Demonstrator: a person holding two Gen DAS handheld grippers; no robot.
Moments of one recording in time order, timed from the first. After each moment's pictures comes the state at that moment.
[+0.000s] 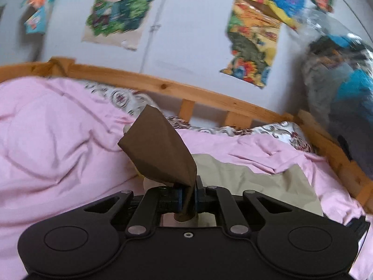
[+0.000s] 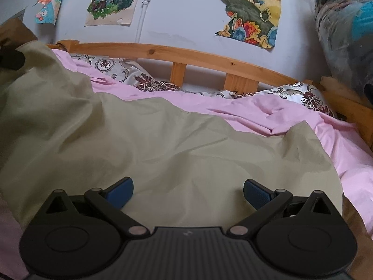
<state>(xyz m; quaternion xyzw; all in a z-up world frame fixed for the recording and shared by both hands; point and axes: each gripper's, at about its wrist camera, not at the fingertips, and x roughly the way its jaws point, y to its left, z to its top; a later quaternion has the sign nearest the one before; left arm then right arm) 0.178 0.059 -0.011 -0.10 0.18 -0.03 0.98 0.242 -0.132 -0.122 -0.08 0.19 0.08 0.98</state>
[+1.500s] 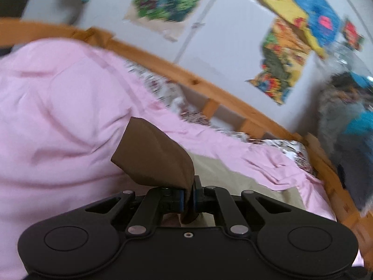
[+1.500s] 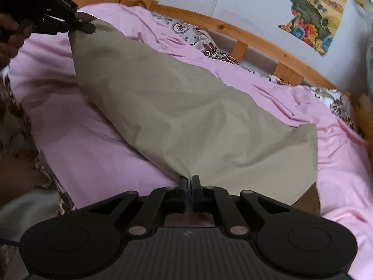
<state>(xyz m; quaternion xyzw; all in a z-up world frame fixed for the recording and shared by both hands) 0.139 0.127 -0.018 -0.20 0.18 -0.02 0.96 0.133 -0.215 -0.092 -0.18 0.27 0.24 0.91</state>
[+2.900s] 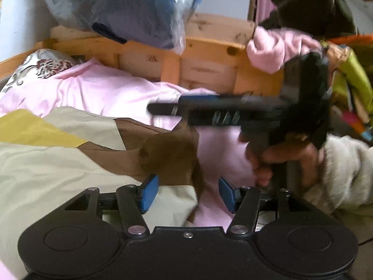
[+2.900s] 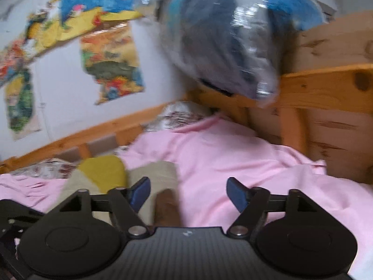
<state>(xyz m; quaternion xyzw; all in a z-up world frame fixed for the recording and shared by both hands) 0.224 -0.160 -0.051 0.13 0.28 -0.55 0.78 0.160 -0.392 -0.084 0.15 0.10 -0.02 0.98</state>
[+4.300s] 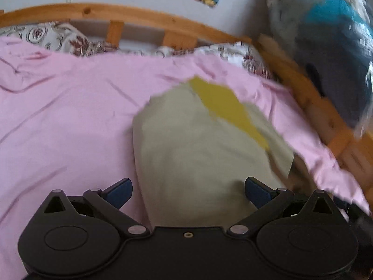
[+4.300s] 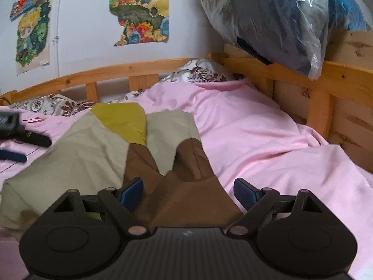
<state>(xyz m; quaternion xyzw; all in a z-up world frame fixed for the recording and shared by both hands) 0.238 -0.076 -0.072 -0.09 0.34 -0.14 0.92 0.174 -0.342 -0.102 0.05 0.20 -0.03 0.98</state>
